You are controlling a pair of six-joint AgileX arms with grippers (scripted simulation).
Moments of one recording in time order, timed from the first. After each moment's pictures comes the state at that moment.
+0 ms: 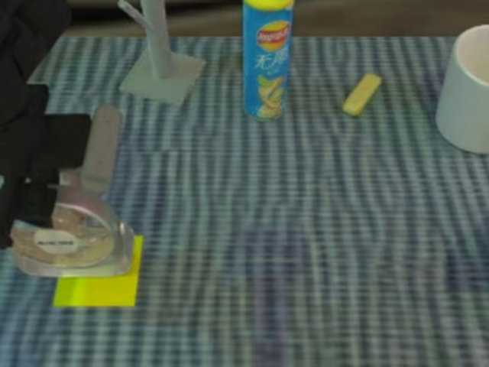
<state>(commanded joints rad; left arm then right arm) -0.30 1.57 1.36 -1.35 0.00 1.29 0.00 0.00 0.00 0.00 0.00 0.00</state>
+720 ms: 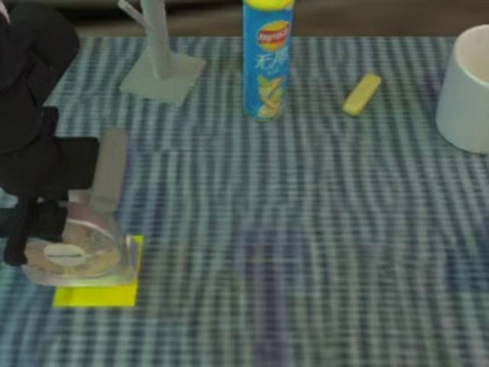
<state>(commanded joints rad) -0.29 1.59 1.24 -1.21 0.00 1.29 0.00 0.00 0.00 0.00 0.00 0.00</state>
